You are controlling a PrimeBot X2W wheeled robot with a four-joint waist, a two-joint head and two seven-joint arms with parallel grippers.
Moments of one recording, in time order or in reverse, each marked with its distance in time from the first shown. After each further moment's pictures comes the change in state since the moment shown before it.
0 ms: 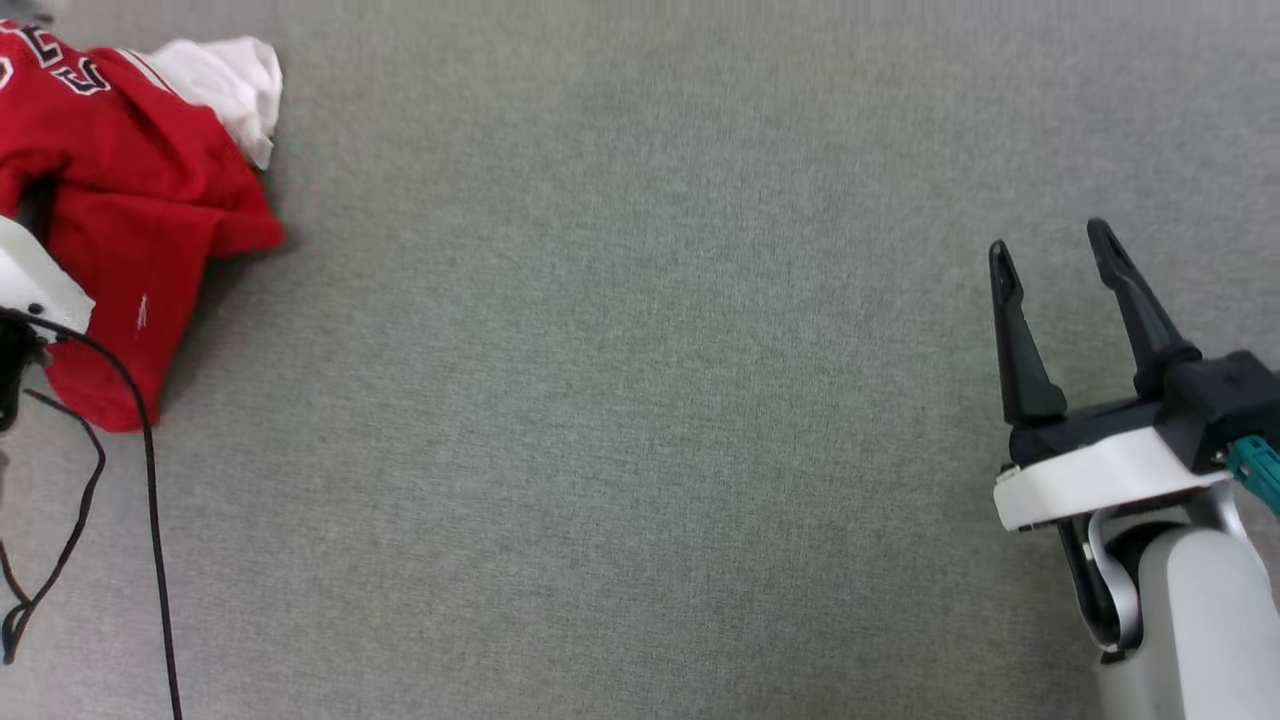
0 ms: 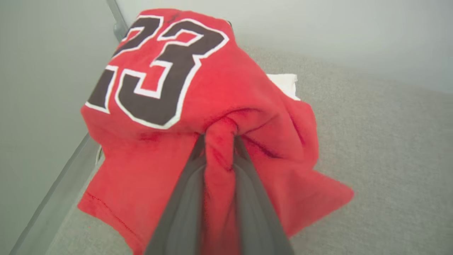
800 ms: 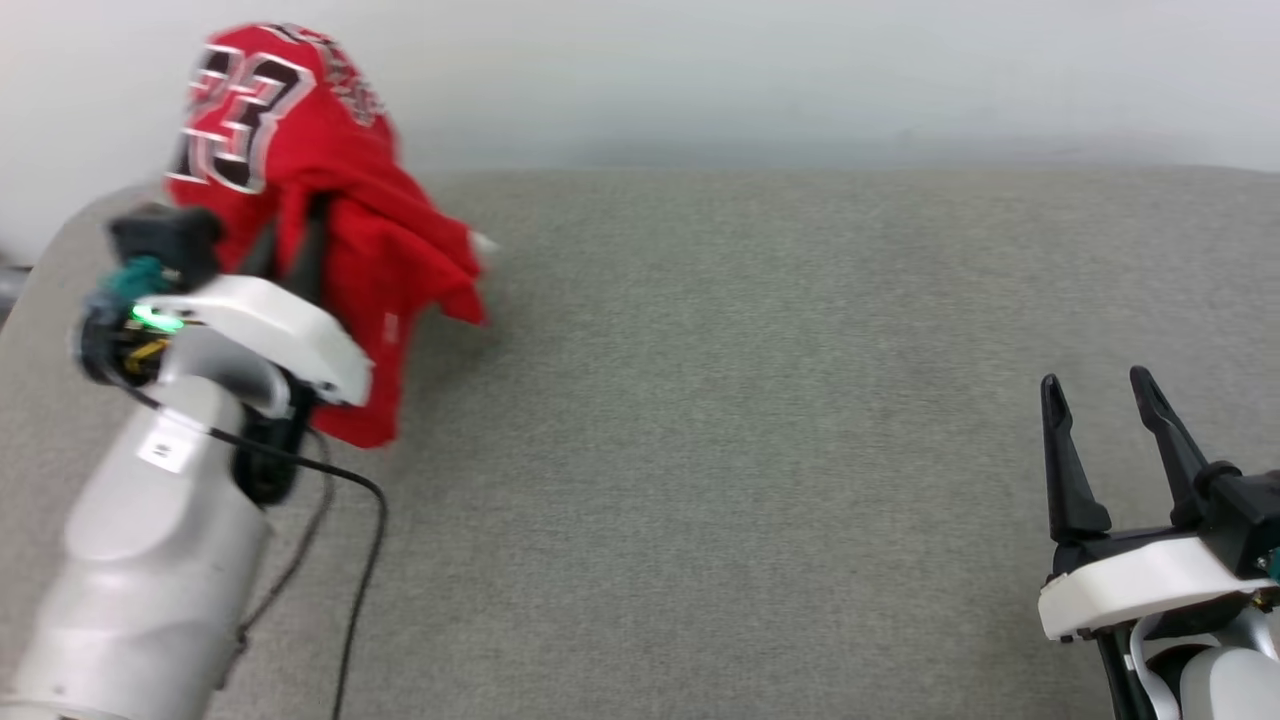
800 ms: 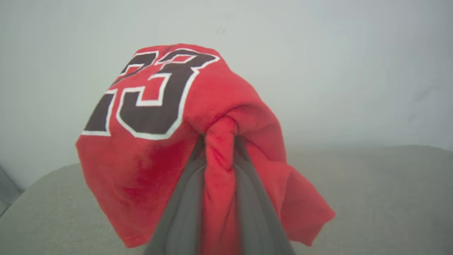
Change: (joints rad) left arm 0.160 -0.188 -0.112 -0.247 0.118 0.067 -0.306; right arm 0.198 0.000 -0.088 -0.014 0.071 0.000 0.024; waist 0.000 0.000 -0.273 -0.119
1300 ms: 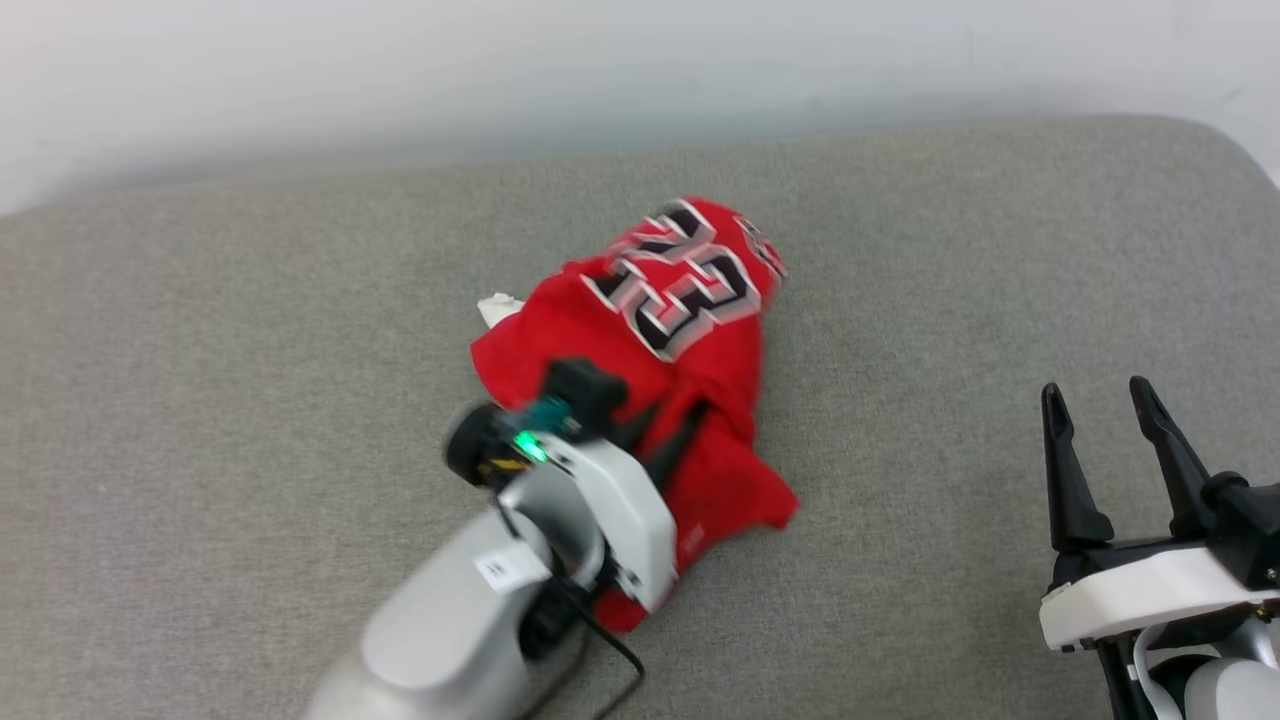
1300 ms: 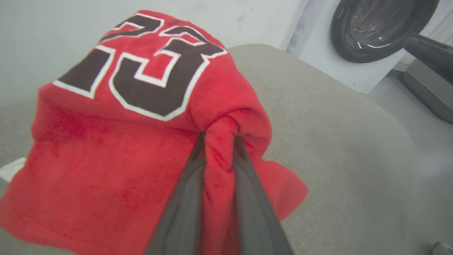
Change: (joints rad) left arm 0.148 -0.225 -0.296 -0.224 0.036 -0.046 0.175; right arm 0.033 0.000 0.003 -0.031 0.036 0.000 0.015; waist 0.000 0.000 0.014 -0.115
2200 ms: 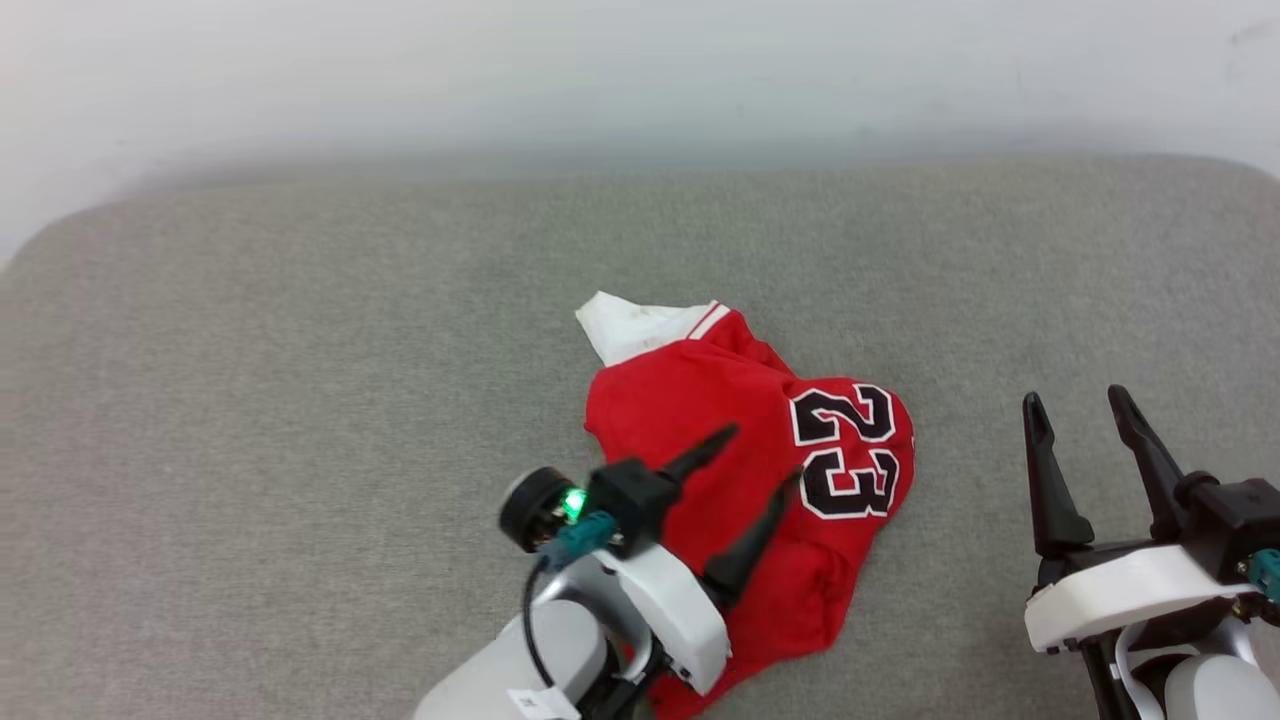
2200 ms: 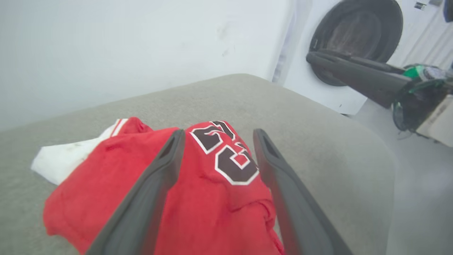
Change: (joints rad) left arm 0.104 -0.037 -0.174 -0.081 0.075 0.047 -0.186; right arm -0.026 0.000 0.011 0.067 -0.009 0.000 -0.016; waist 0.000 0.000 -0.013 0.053
